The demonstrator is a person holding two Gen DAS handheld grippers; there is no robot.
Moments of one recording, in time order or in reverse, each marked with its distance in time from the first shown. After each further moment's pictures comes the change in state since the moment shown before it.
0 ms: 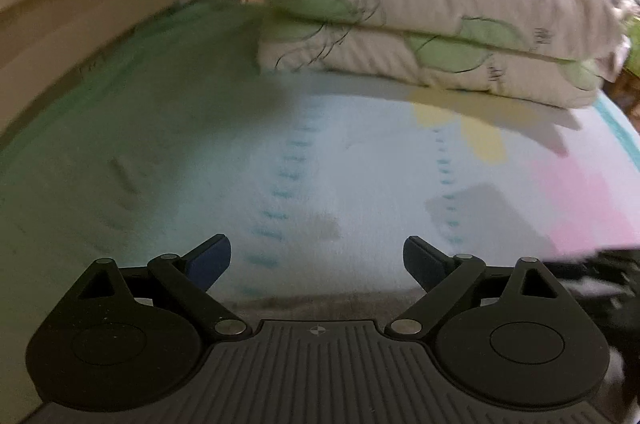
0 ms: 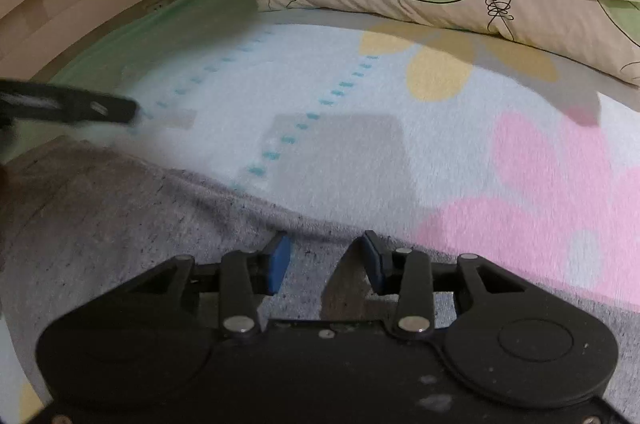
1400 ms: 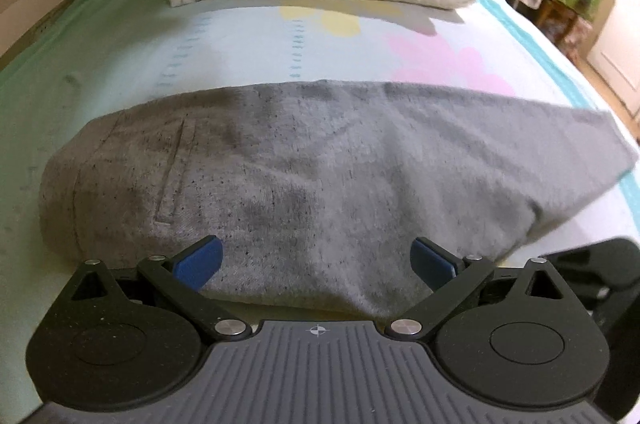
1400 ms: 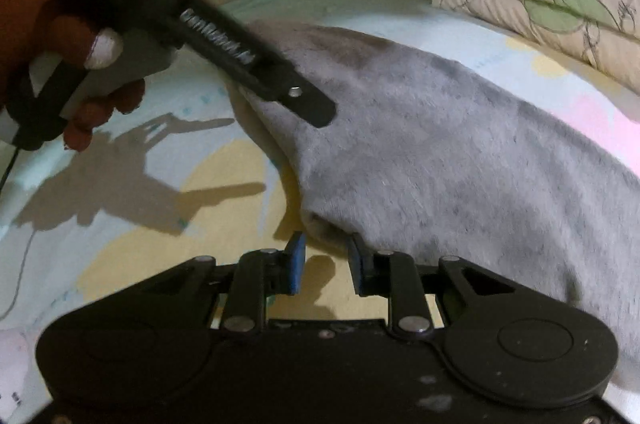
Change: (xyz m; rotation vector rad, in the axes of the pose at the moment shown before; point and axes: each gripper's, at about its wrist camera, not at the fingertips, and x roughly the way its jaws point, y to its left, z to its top) left arm -0.088 -0.093 -0.102 0.078 0.153 -0.153; right arm -0.152 0.072 -0.160 -0.311 -0.041 0.257
